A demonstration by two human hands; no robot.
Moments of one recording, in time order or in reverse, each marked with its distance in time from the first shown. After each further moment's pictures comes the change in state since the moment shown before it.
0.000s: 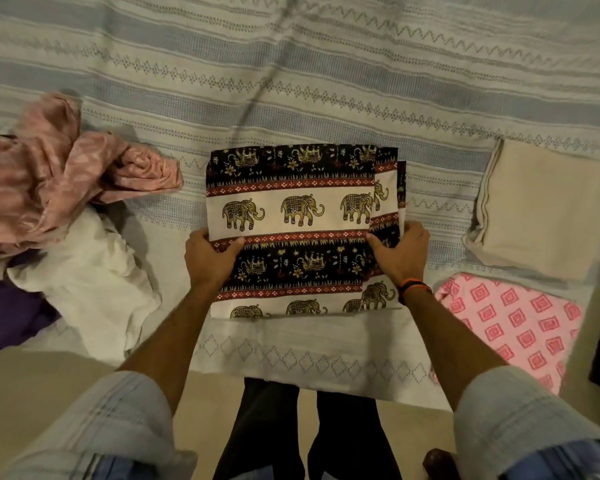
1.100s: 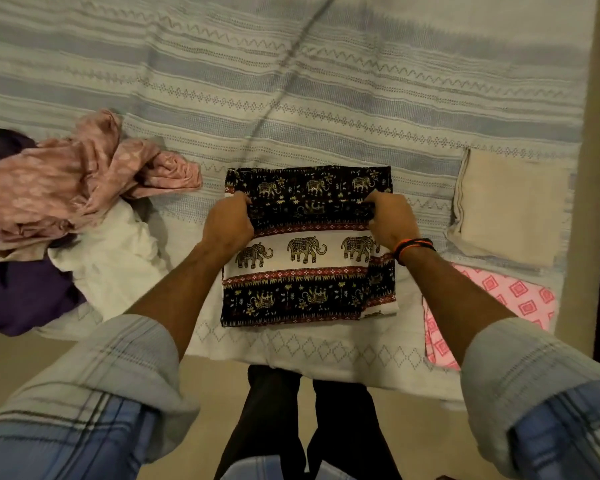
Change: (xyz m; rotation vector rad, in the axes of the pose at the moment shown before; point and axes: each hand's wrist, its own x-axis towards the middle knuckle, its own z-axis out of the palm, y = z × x) left_hand -0.031 0.055 -0.039 0.483 -0.012 0.598; right_hand -0.031 -0.060 -0.047 -0.450 -0.068 -0.519
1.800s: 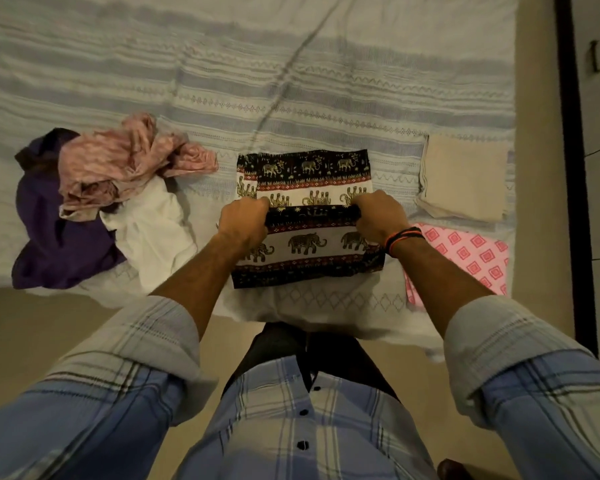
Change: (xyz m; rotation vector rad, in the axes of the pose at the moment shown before) left_hand -0.151 0.030 -0.044 0.362 -0.013 0.221; right_hand -0.154 -0.031 -0.044 -0.233 -0.009 -0.154
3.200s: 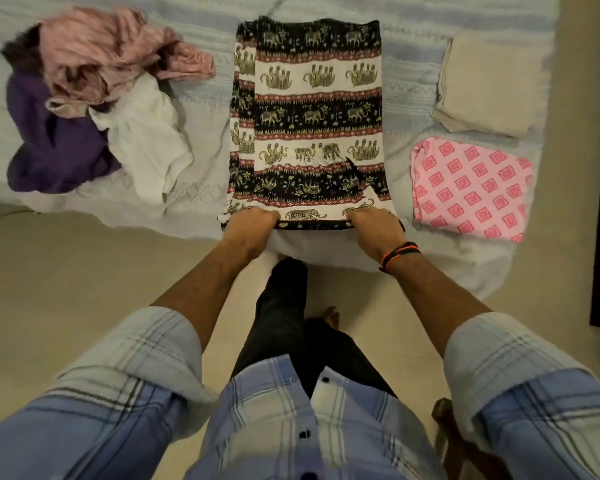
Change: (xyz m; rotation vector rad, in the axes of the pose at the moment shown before) left_hand -0.155 0.041 0.131 0.179 -0.160 0.134; right_hand -0.159 0.002 0.149 -0.175 -0.062 -0.165
